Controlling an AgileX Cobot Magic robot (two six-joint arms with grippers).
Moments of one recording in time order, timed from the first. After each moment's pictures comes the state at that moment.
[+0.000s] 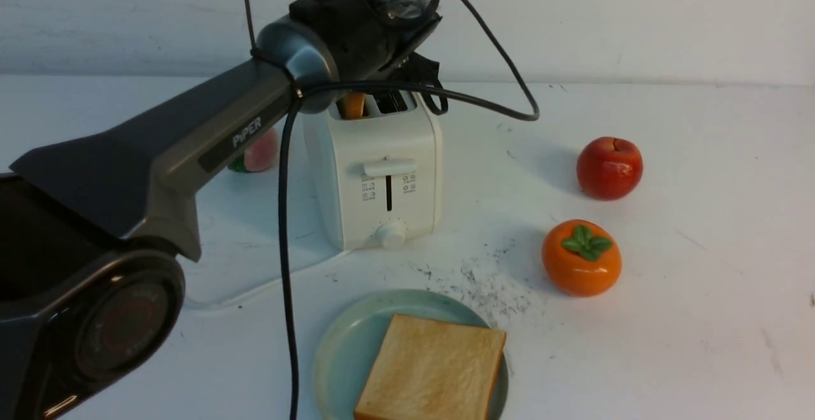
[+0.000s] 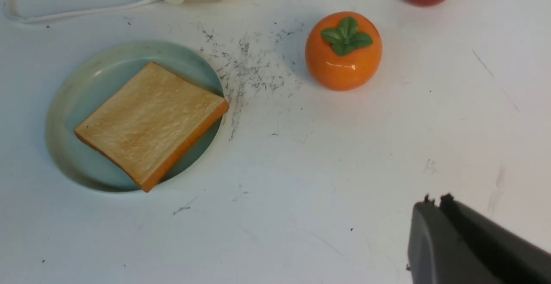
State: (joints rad) right arm 0.38 0.58 -0.78 0.01 0.91 0.02; left arm -0.56 2.23 -2.20 0.67 0.96 -0.76
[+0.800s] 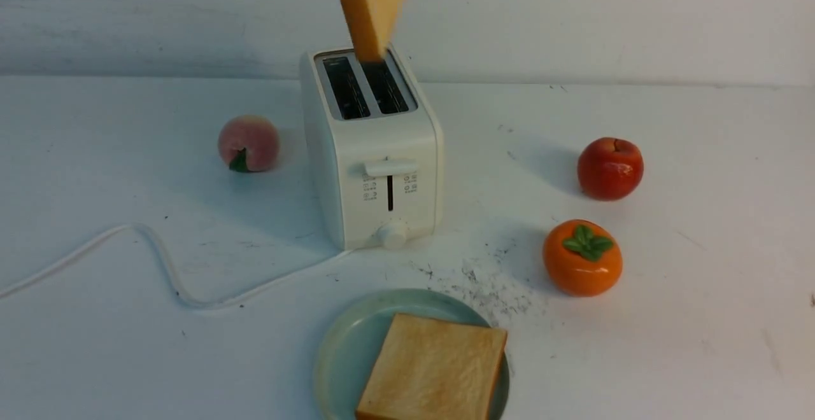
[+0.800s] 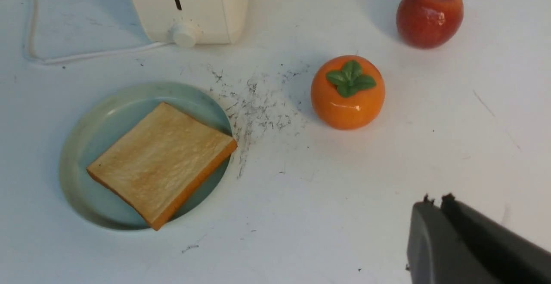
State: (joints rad) right arm 0.38 0.58 -0.78 0.03 0.82 0.02; left arm -0.69 1.59 -2.05 0.08 1.25 -0.46
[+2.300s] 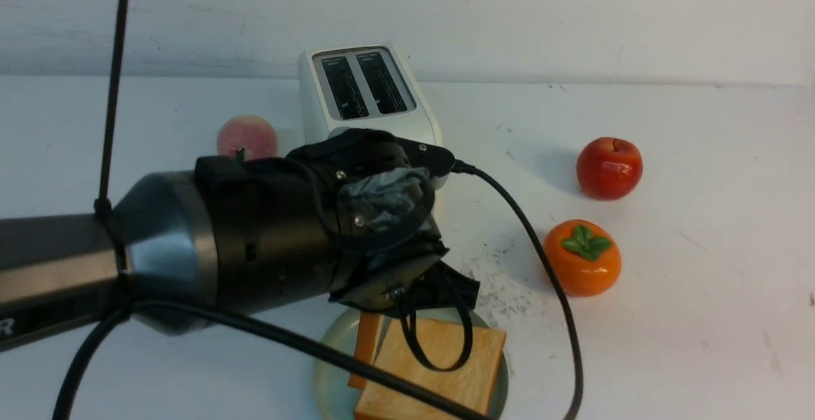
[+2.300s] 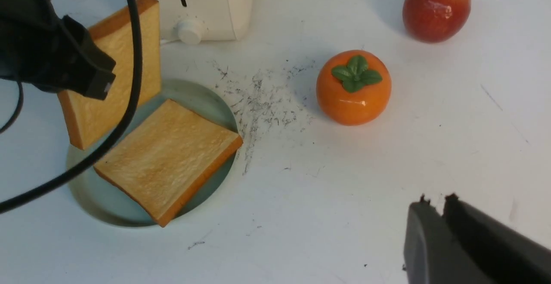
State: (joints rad) right arm 0.38 0.58 -0.78 0.04 0.83 0.02; left arm -0.87 1.68 -1.23 0.53 0.83 -0.97
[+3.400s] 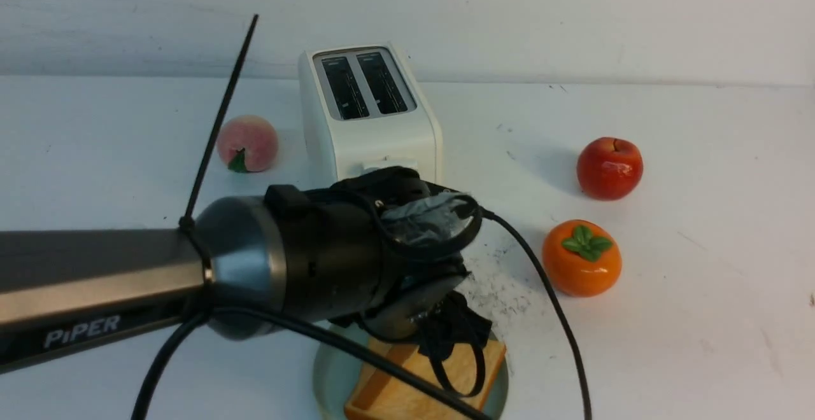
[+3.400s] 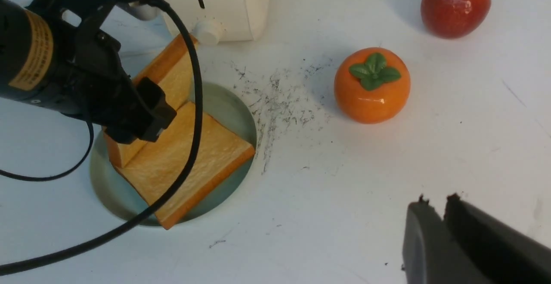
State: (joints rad) right arm 0.38 0.58 -0.78 0.08 0.83 0.02; left arm -0.87 1.77 -1.26 0.45 0.81 -0.88
